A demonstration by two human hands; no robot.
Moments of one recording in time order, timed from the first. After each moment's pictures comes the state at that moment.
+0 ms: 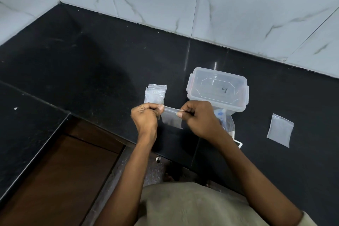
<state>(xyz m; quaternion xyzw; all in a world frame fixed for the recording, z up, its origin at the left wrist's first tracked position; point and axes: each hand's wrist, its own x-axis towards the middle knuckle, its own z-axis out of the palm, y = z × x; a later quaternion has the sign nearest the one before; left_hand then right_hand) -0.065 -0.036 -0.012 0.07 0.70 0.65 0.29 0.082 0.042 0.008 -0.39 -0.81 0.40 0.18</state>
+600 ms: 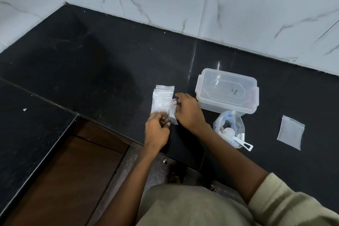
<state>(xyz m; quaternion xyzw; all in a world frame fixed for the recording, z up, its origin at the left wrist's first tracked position) -0.082 -0.062 -0.067 0.34 0.82 0.40 0.25 0.009 0.052 -0.040 -0.42 -0.85 0.29 0.16</state>
